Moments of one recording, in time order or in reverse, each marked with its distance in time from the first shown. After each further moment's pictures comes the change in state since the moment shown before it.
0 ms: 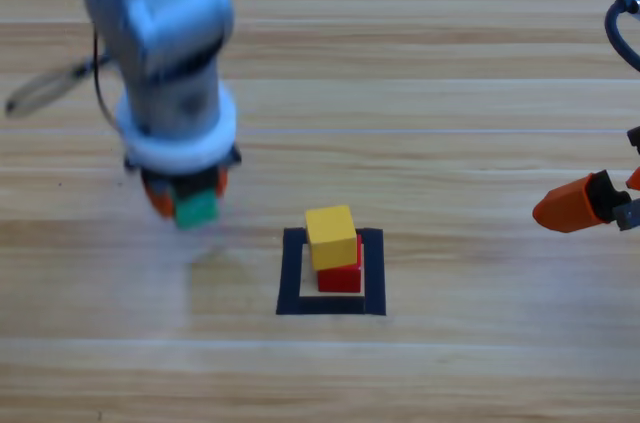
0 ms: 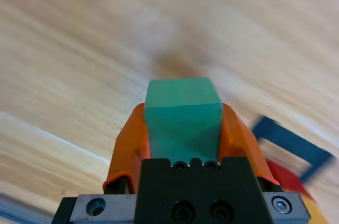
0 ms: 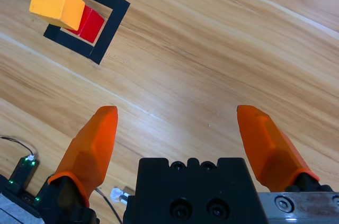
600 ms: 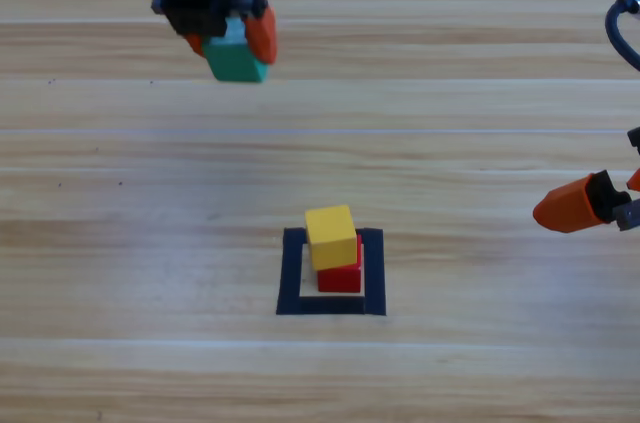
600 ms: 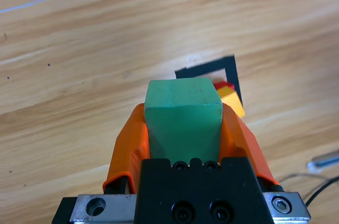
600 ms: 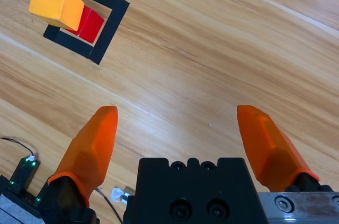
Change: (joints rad) arm 0 -0.005 -0.126 -0.428 0.231 -0.119 0.789; arm 1 0.000 0.000 0.001 0.000 0.000 0.009
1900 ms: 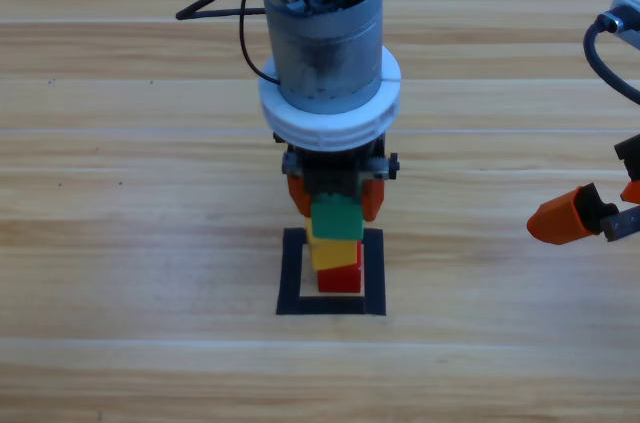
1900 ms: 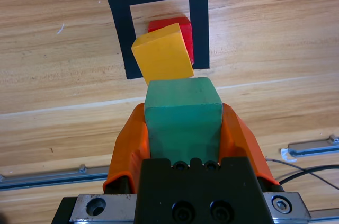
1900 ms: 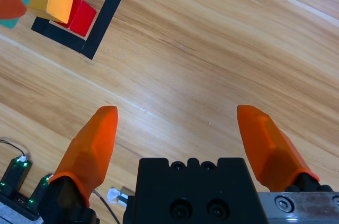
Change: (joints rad) arm 0 -0.226 0.263 -0.159 0.160 -0.050 -0.364; arm 1 0.000 0.041 0.000 0.000 0.000 0.003
